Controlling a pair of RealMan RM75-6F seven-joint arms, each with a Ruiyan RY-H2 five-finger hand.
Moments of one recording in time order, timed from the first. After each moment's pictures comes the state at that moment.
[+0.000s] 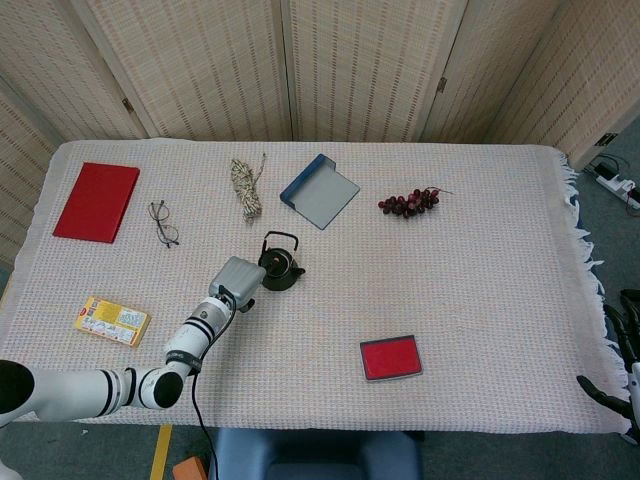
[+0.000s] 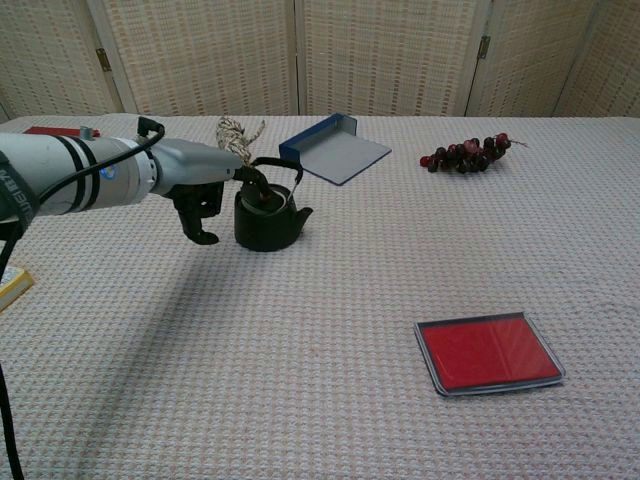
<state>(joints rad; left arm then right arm) -1.12 -1.49 -0.05 -1.52 0.58 0.83 0.63 -0.09 -1.08 0.03 -1.51 -1.61 1.71 0.12</state>
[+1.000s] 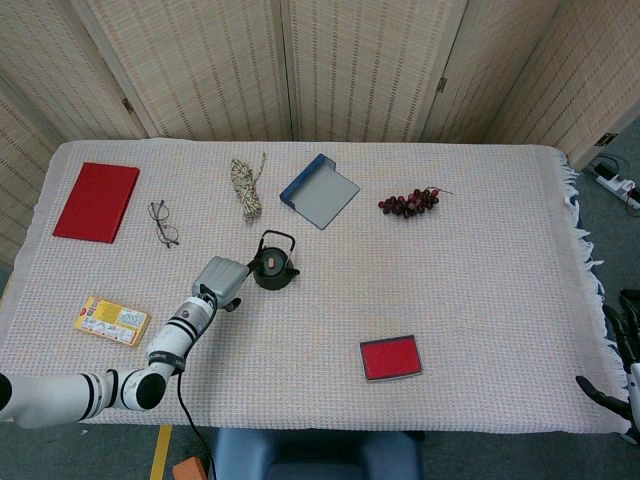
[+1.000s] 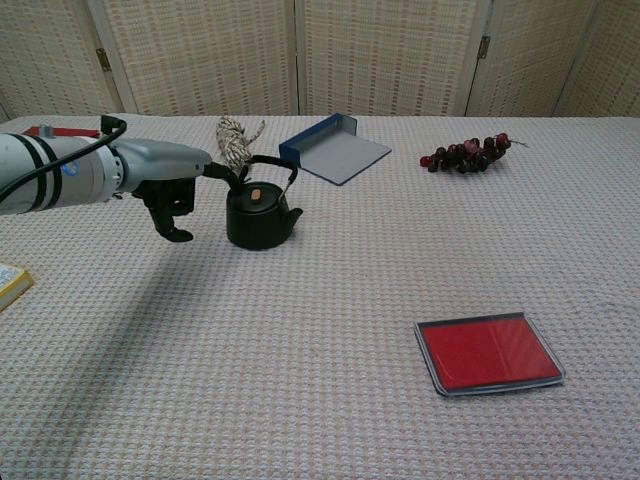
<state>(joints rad) -1.06 -1.44 -0.06 -1.53 0.66 0.83 0.53 -0.09 -1.07 0.03 -1.53 -1.62 1.71 0.10</state>
